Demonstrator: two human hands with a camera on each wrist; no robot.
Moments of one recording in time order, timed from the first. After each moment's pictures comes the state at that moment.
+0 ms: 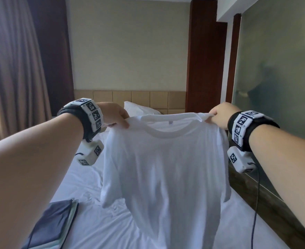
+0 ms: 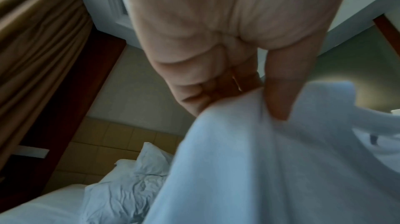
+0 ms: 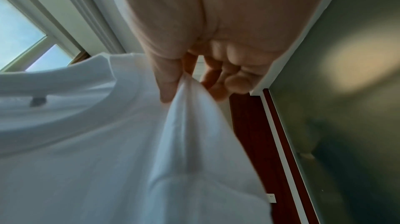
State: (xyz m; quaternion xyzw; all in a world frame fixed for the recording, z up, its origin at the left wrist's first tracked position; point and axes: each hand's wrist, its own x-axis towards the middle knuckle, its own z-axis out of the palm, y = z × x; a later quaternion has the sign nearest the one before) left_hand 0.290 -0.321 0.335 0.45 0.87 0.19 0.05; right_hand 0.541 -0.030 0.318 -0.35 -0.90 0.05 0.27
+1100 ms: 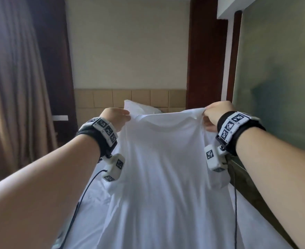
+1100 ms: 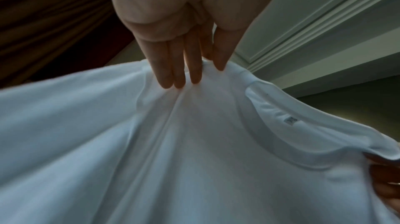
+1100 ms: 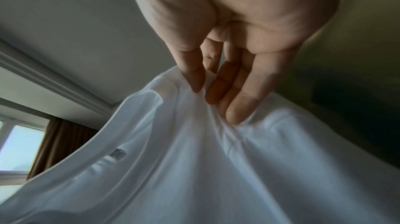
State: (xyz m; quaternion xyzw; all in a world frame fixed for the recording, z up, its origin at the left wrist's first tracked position) left_hand 0.290 -0.291 0.294 0.29 0.77 0.56 0.01; right_hand 0.520 -0.049 0.304 -0.36 -0.70 0.43 0.44
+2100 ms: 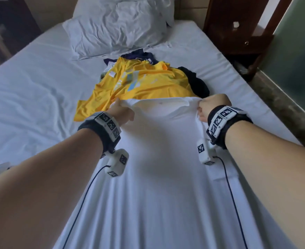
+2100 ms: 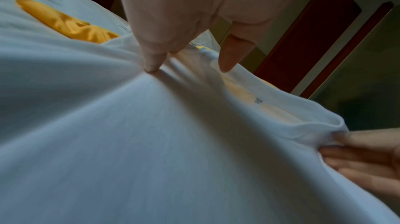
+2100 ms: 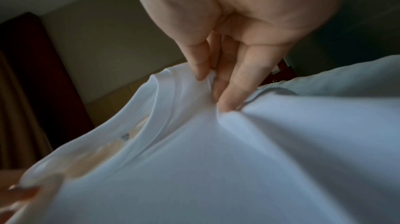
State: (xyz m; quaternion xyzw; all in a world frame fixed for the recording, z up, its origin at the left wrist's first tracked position) left_hand 0.047 -0.020 -0.071 0.14 0.88 0.37 0.25; right_hand 0.231 0.225 -0.082 -0.50 -0.71 0.46 0.16
